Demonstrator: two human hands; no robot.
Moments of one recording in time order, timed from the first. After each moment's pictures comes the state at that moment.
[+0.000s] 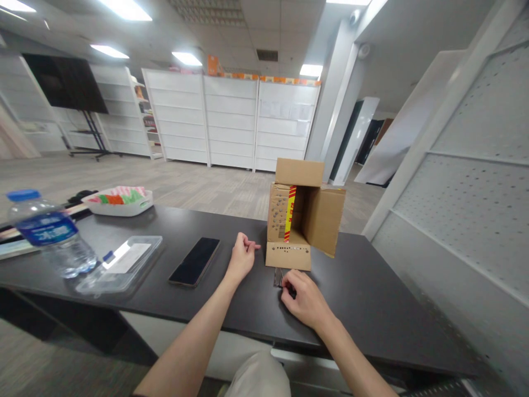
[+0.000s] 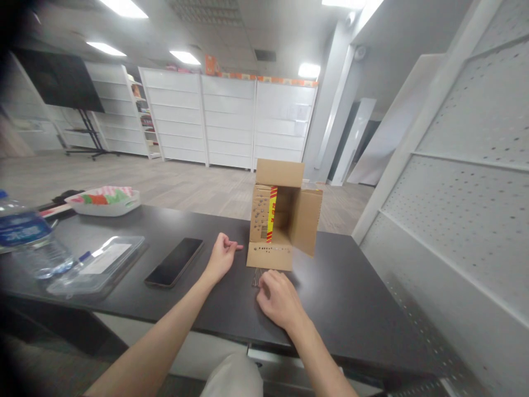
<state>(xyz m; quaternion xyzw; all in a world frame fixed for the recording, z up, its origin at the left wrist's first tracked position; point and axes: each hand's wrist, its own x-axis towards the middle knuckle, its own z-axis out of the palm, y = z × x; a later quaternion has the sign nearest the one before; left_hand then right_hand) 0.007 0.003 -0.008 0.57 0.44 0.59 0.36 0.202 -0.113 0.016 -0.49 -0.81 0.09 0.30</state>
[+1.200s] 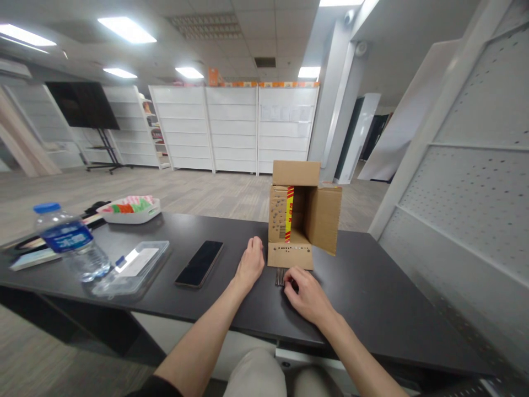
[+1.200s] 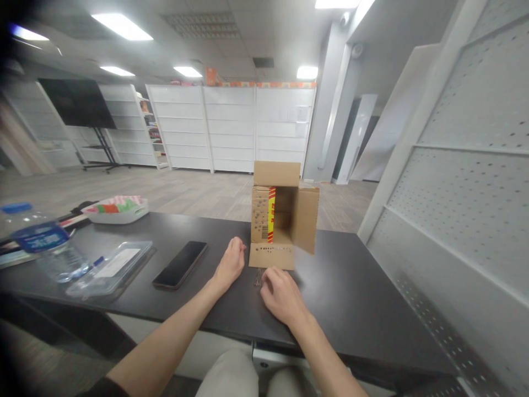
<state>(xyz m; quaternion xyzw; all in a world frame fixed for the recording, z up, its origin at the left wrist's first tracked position) 0.021 -0.023 0.014 0.74 0.53 0.41 0.10 0.202 -0.110 0.017 -0.49 -0.80 0.10 0.34</state>
